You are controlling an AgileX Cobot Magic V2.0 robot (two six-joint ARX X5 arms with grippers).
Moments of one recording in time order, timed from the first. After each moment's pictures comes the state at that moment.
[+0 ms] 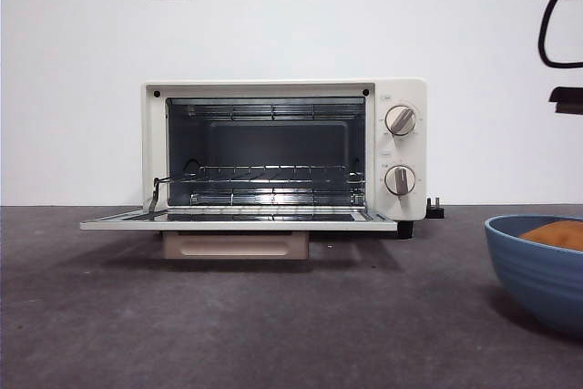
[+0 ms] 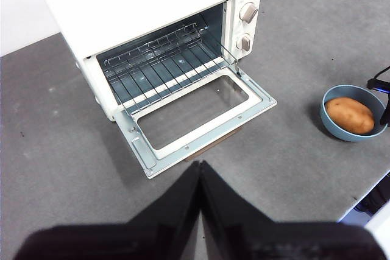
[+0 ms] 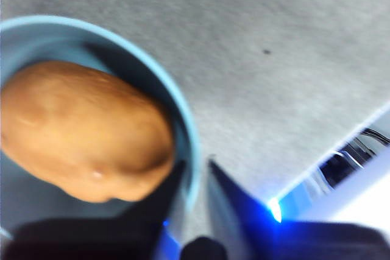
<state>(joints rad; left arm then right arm) -0.59 0.84 1.53 -1.24 -0.05 0.02 0.46 1.10 0.68 -0.93 0.06 1.29</state>
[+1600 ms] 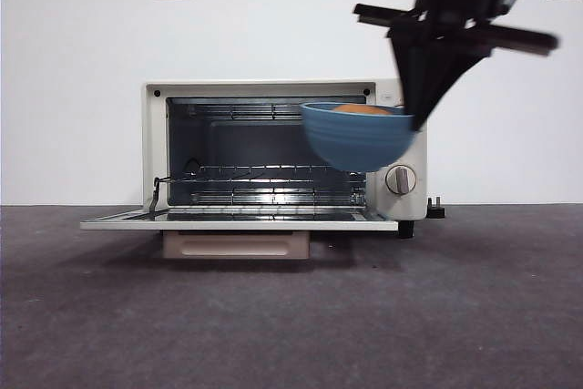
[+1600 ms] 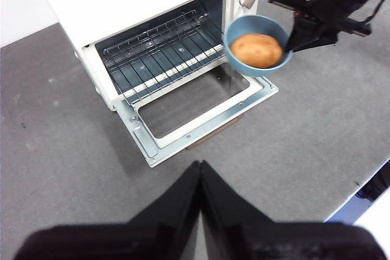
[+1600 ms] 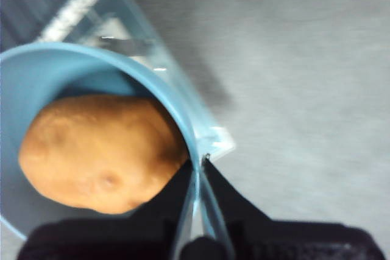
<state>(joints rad) -0.59 0.83 1.53 -1.28 -0.05 0.04 0.53 1.65 1.44 -0.92 0.03 1.20</state>
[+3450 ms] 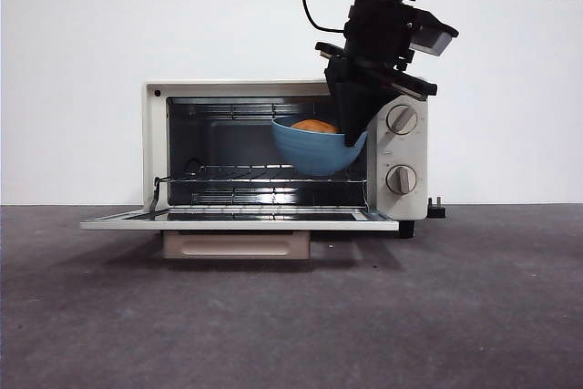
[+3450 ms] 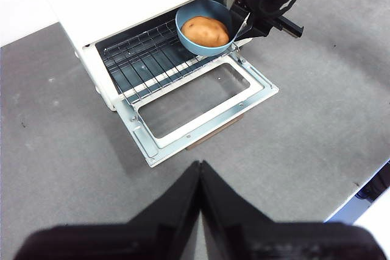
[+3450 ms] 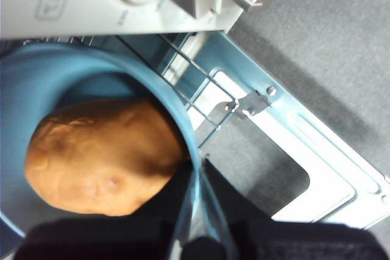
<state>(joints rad) -0.59 0.83 1.53 -1.28 -0.05 0.03 0.52 1.98 1.81 -0.89 0.05 1.45</state>
